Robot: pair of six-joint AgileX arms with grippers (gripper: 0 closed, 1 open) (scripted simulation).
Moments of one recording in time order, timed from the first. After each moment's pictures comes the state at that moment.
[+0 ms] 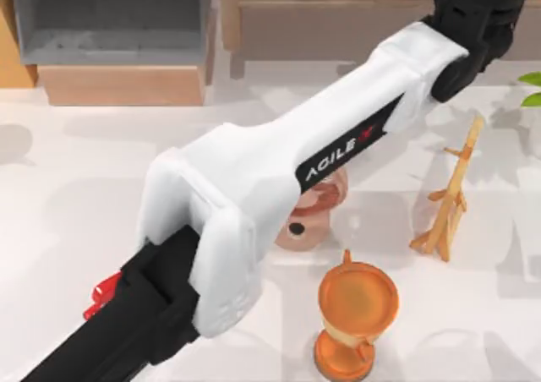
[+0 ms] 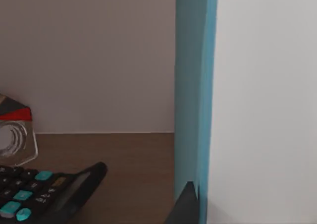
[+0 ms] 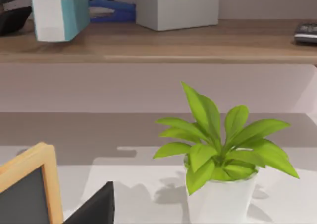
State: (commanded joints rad) left arm -0.88 2.89 2.87 0.04 -0.81 0.01; right arm 0.00 0.00 0.00 0.00 0.00 0.00
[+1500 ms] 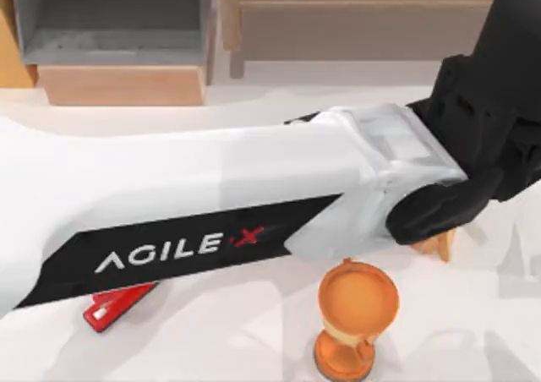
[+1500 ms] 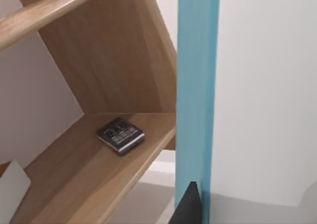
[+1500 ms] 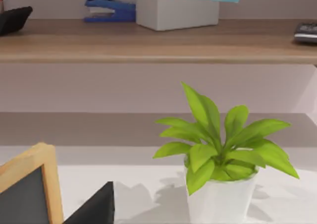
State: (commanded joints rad) left arm -1.16 1.90 1.55 0.29 -0.16 0.39; right arm 0.00 0.00 0.00 0.00 0.00 0.00
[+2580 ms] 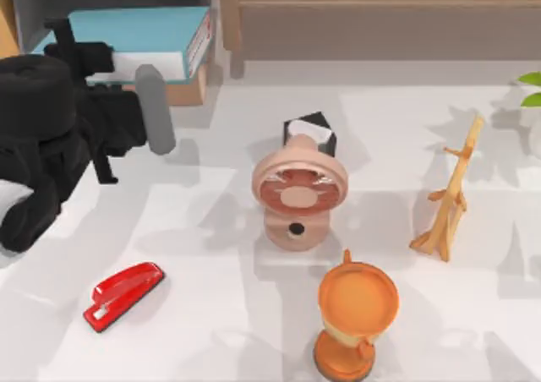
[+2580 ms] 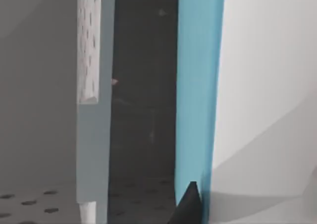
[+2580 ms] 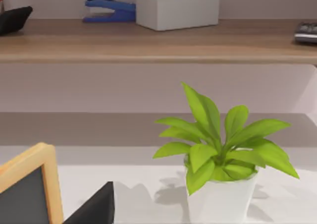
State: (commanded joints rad) left arm -0.31 1.57 0.63 0.66 -0.18 1.43; right arm 0.00 0.00 0.00 0.00 0.00 0.00
